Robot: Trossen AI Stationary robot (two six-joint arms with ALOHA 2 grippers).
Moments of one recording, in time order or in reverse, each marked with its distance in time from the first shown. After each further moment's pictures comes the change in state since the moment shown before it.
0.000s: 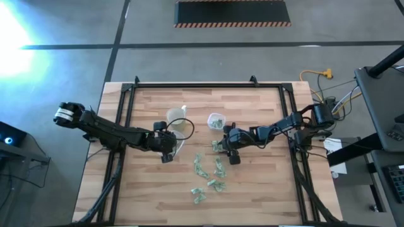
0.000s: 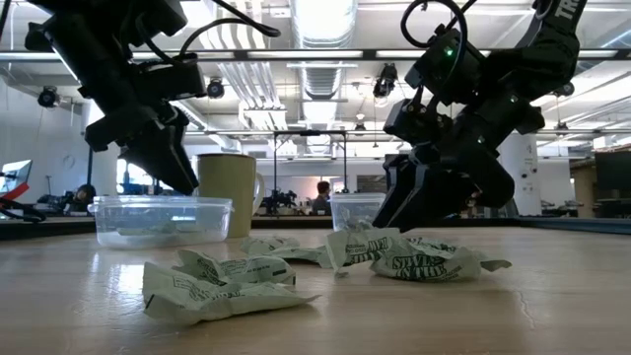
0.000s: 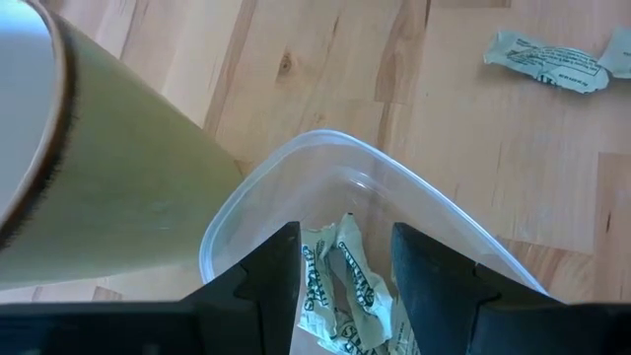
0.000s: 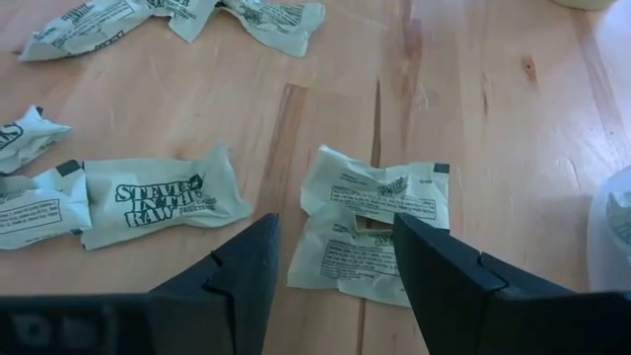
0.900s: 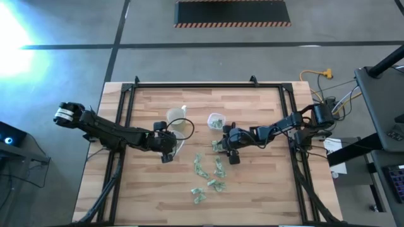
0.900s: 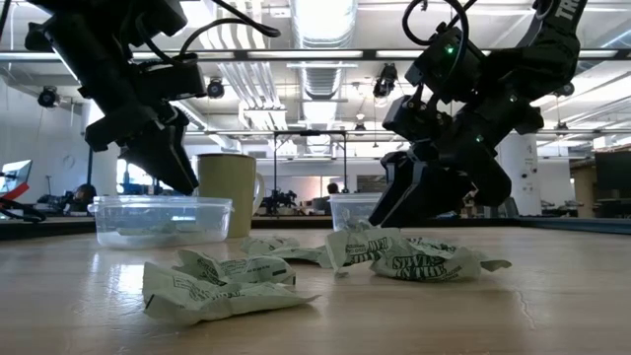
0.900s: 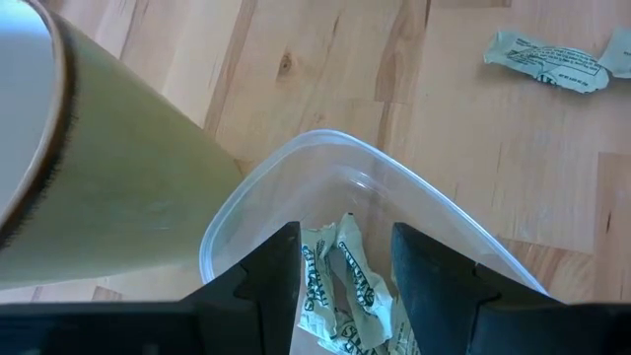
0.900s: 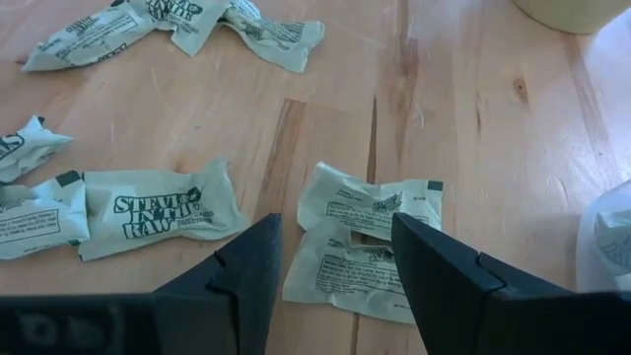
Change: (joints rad) left arm 0.000 0.000 0.000 0.000 0.000 0.000; right arm 0.000 0.000 -0.002 0.029 0.001 -0.026
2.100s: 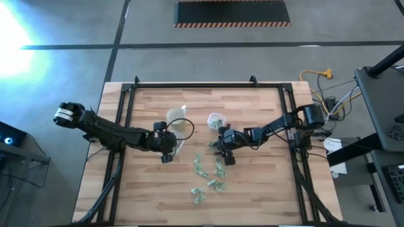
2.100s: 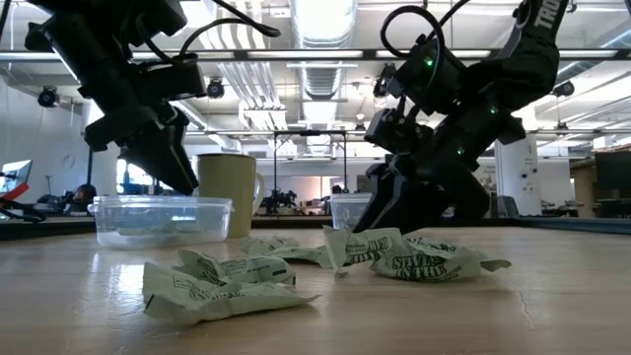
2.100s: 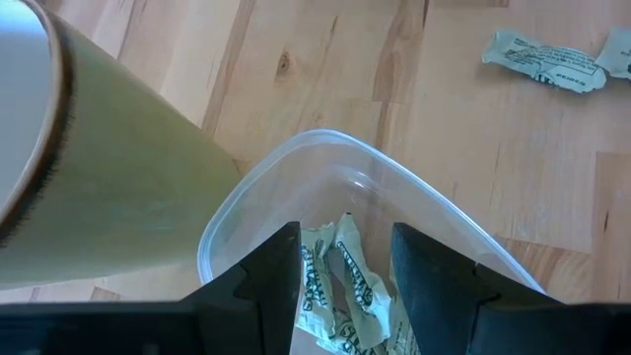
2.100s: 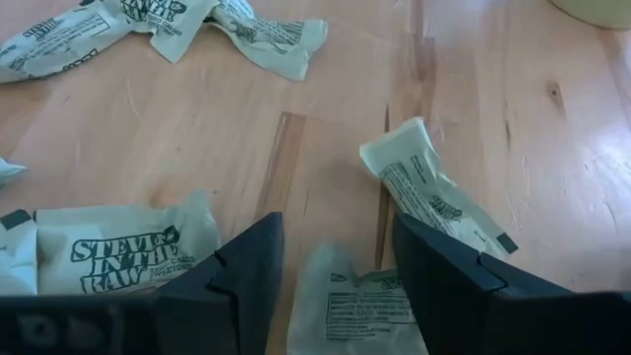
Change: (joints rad) left arm 0.000 0.000 0.000 0.001 0.003 0.000; right arm 0.000 0.132 0.078 0.004 -0.004 0.006
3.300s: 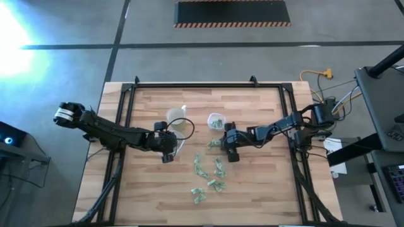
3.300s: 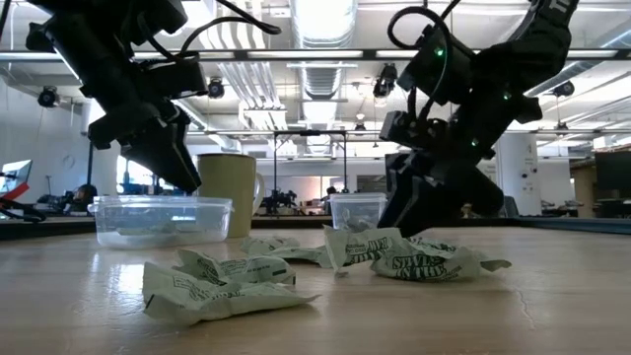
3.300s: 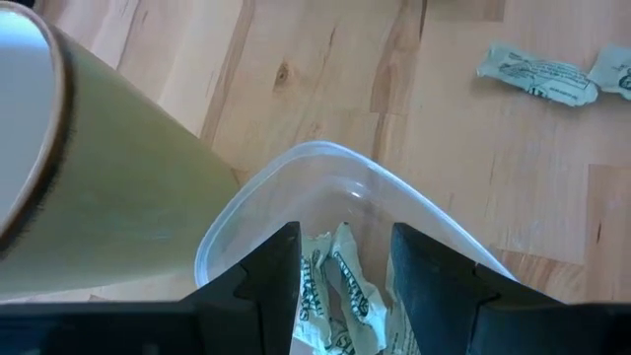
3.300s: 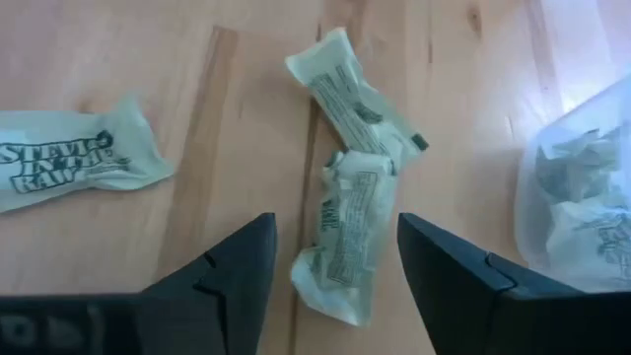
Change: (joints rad) left arm 0.001 0.000 -0.001 0.022 0.000 0.000; right arm 0.008 -0.132 -0.018 -0.198 0.158 0.002
